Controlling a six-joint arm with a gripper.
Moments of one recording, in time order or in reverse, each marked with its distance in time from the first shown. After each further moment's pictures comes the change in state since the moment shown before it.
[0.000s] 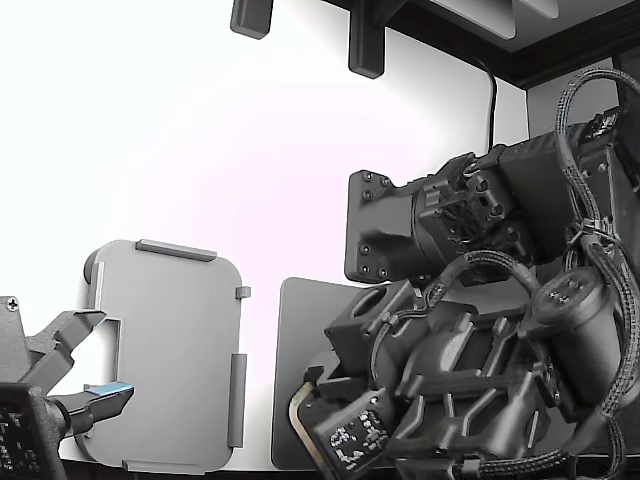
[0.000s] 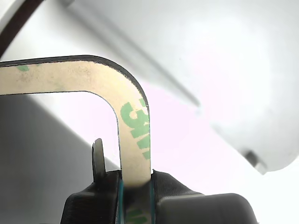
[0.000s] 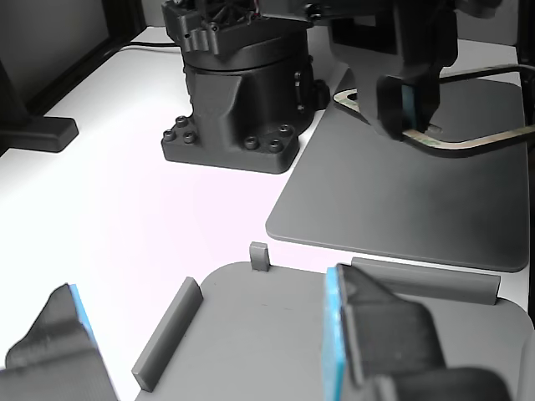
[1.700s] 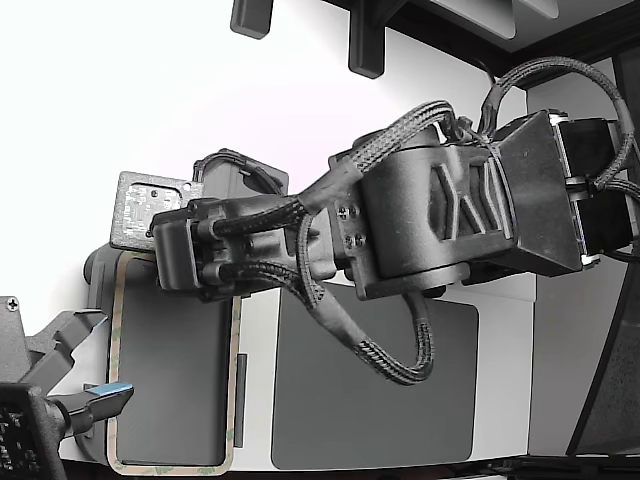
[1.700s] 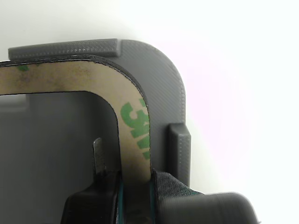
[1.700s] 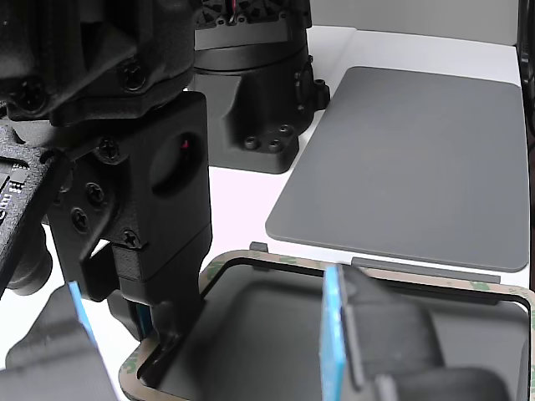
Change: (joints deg) arm -26.2 -20.9 -15.0 -7.0 -1.8 12.1
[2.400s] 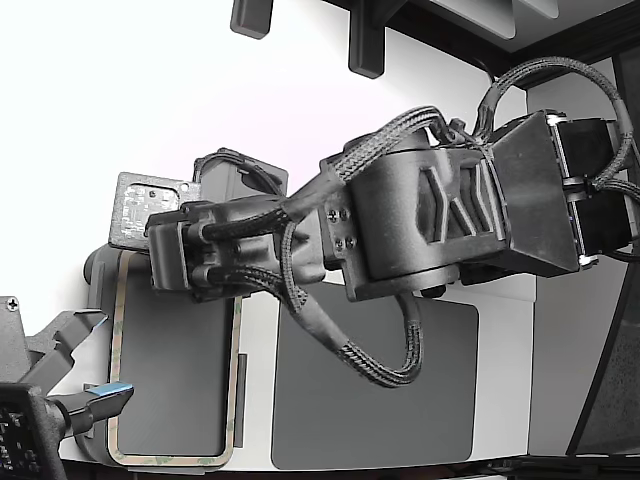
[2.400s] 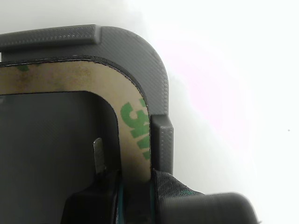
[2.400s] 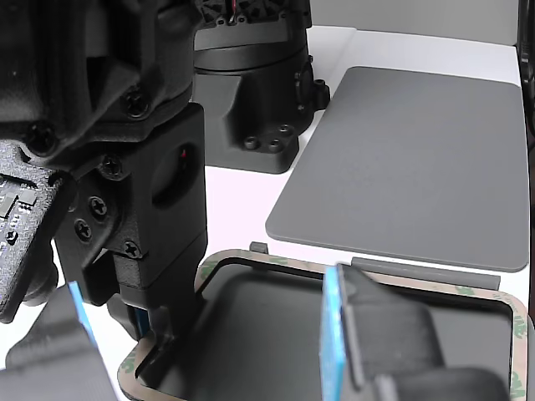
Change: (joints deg) arm 0.0 -0.5 1.2 0.2 1.6 -0.5
